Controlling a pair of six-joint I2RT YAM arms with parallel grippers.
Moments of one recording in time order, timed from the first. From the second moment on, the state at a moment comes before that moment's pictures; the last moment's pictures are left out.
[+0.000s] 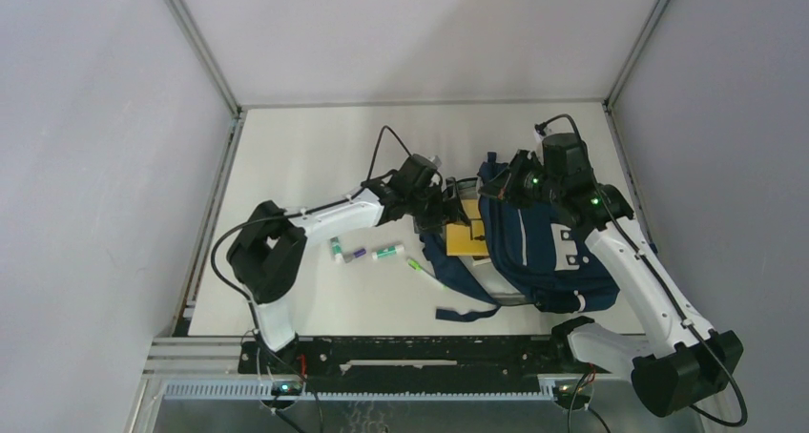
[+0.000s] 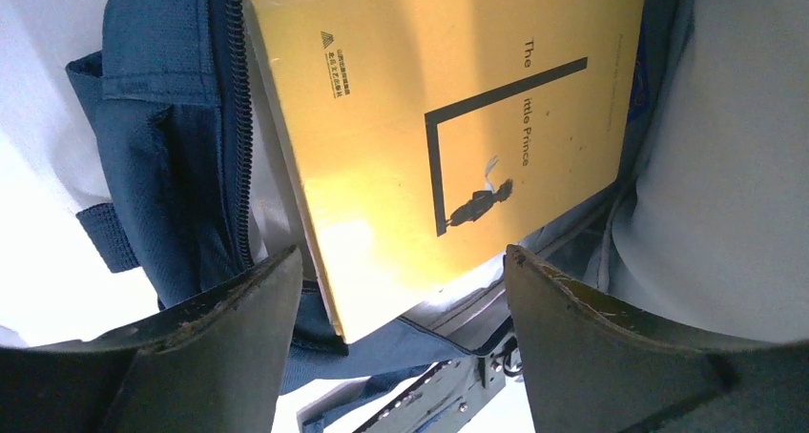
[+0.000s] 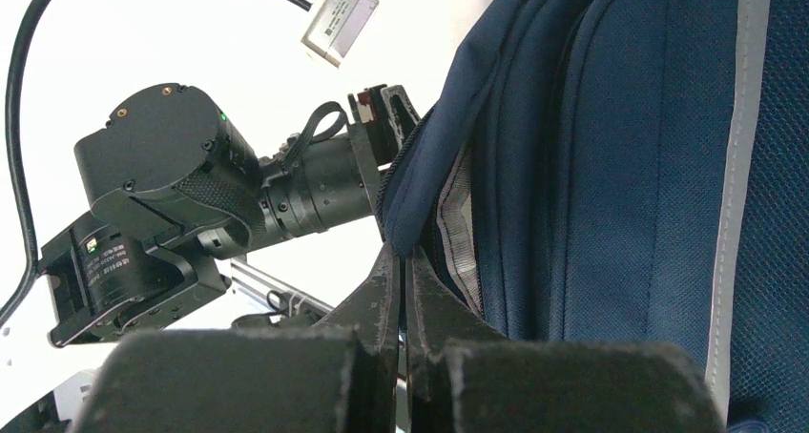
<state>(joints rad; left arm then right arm) -0.80 1.82 1.28 -0.28 0.24 -0.88 0.34 1.09 1.12 -0.65 -0.30 0.76</state>
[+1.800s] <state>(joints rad) -0.44 1.19 0.85 -0.37 0.29 -0.68 0.59 1.50 1.17 -0.63 -0.08 0.68</state>
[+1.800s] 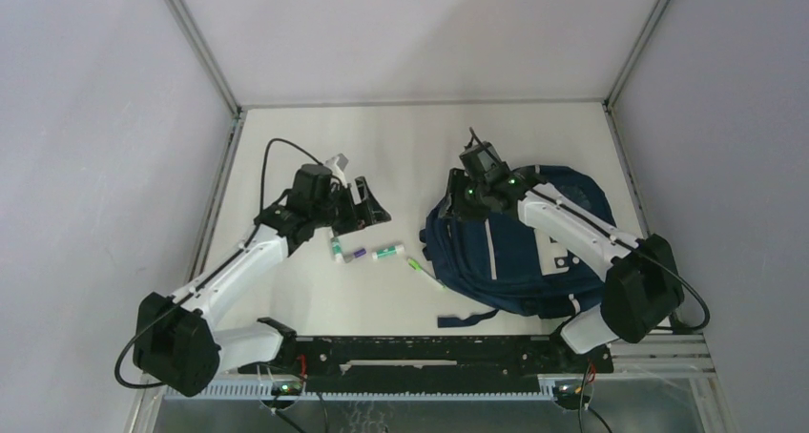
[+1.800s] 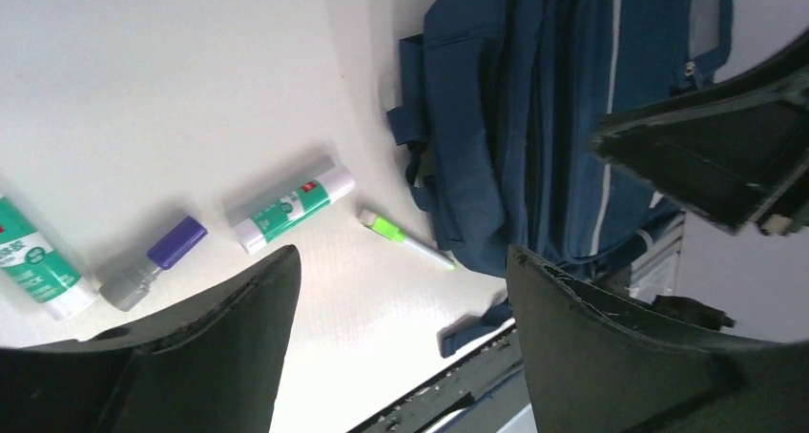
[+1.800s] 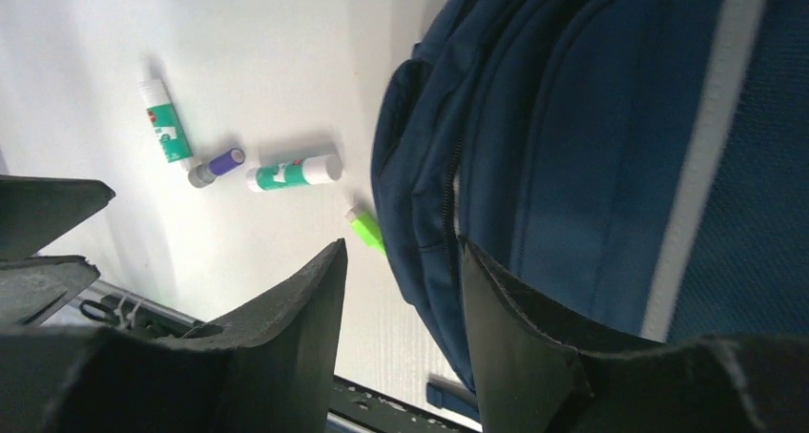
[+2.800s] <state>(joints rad) -0.54 1.23 0.83 -0.37 0.16 -0.65 0.75 1.62 1.14 -0.68 0.28 0.64</state>
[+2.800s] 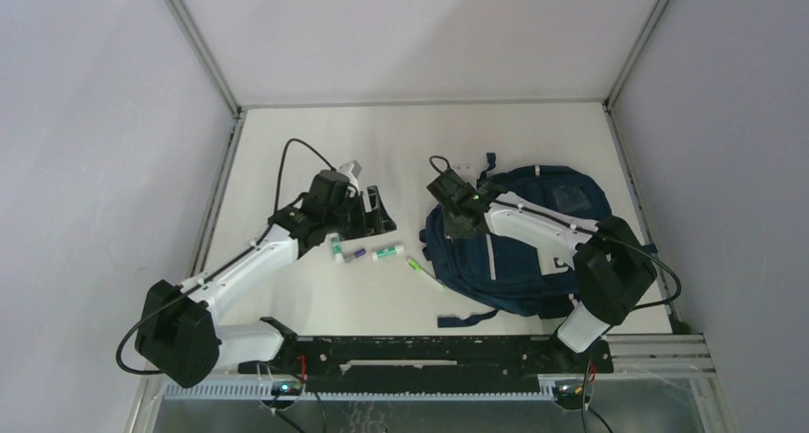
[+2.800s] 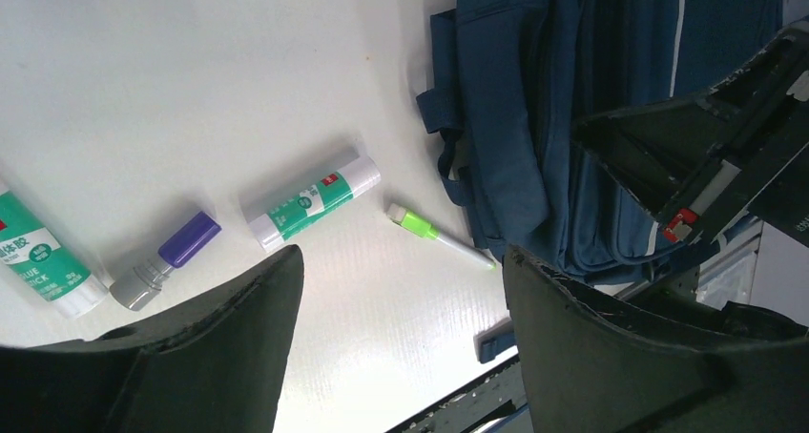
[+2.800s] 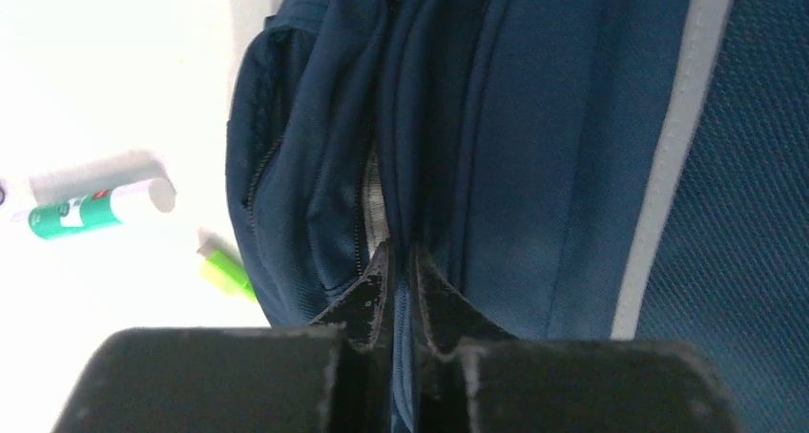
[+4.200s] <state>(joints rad) -0.56 1.27 0.83 -0.35 0.19 -0.65 0.69 1.41 1.13 -0.77 0.19 0.57</state>
